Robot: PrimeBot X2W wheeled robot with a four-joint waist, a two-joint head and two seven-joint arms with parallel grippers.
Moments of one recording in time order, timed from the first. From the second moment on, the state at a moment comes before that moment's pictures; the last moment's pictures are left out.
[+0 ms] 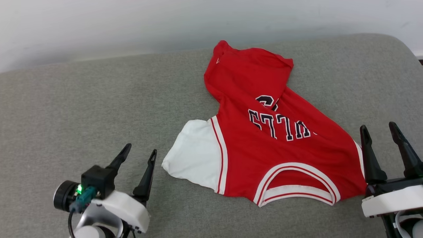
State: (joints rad) left arm -0.05 0.25 -0.17 -0.02 -0.24 -0.09 -0.07; right arm -0.04 -0.22 -0.04 -0.06 0.24 0.13 -0.15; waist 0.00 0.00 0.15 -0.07
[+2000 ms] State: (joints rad) left arm 0.16 0.42 -0.10 -0.33 -0.39 0.07 0.44; right arm 0.09 -0.30 -0.05 -0.17 0.27 0.13 0.61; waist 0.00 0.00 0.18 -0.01
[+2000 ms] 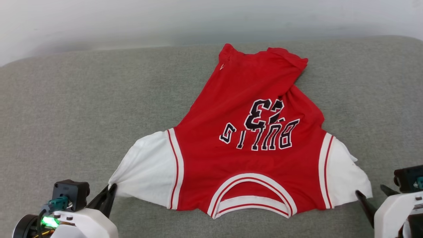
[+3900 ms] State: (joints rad) left arm -0.19 0.58 0.16 -0.63 -0.50 0.05 0.38; right arm -0.40 -0.51 -0.14 -0.39 0.49 0.13 0.84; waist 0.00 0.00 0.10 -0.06
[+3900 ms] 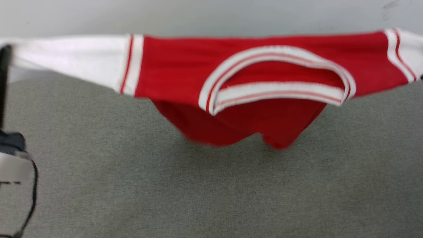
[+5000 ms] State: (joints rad) left arm -1.29 0.60 -0.07 0.01 -0.40 -0.03 0.20; right arm -1.30 -0.58 0.12 0.07 0.25 0.13 0.49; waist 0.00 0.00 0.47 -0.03
